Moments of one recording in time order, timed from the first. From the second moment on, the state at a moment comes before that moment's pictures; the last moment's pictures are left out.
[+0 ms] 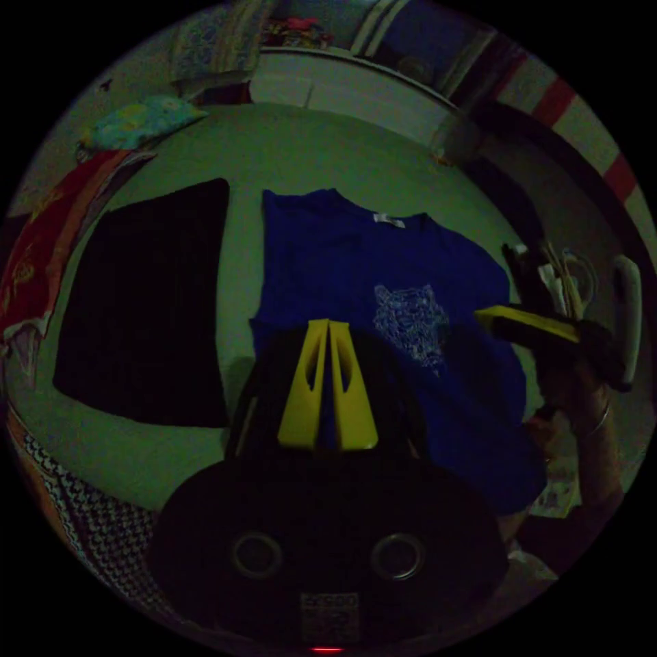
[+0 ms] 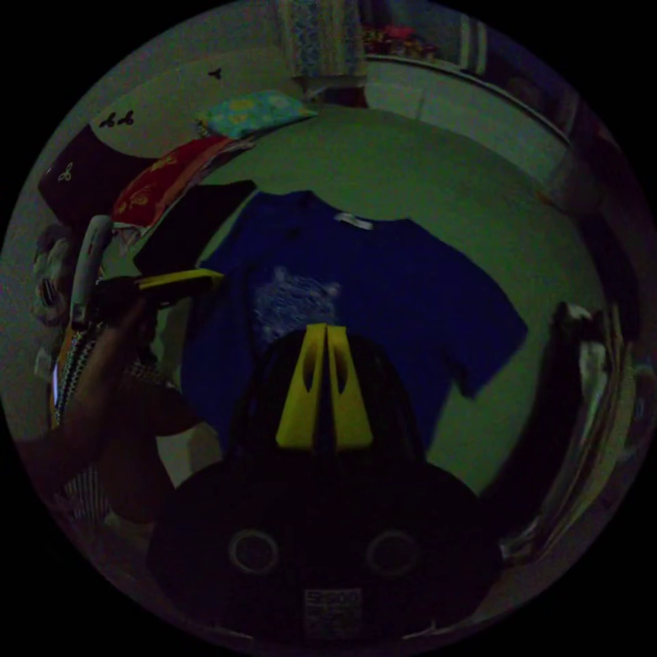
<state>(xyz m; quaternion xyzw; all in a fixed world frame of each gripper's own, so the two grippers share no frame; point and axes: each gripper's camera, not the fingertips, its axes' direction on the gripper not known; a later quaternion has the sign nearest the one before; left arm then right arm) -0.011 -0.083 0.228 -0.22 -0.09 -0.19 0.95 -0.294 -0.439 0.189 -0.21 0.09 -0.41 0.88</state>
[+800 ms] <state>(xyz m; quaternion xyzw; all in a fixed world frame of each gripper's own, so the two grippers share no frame) 0.074 -0.096 0.256 -0.15 -0.10 -0.16 0.97 -0.072 -0.635 0.082 -0.19 0.14 -0.25 0.94</state>
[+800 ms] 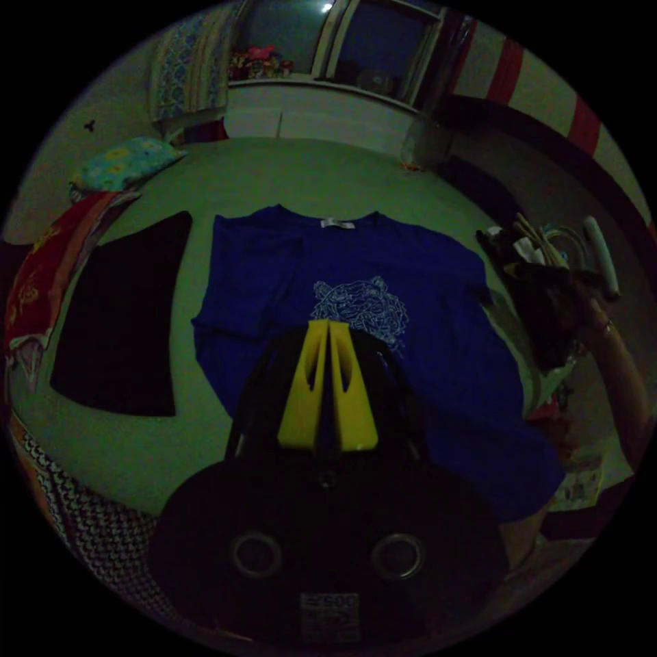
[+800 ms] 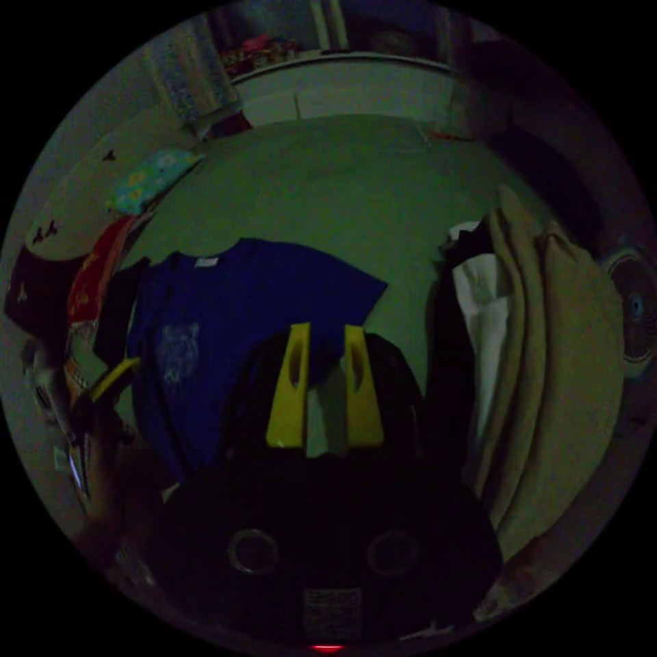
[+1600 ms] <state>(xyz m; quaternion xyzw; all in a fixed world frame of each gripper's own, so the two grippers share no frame) 0.046 -0.123 0.268 -0.13 -0.01 -0.16 0.98 -0.068 -0.732 0.065 -0.14 0.17 -0.25 0.94</state>
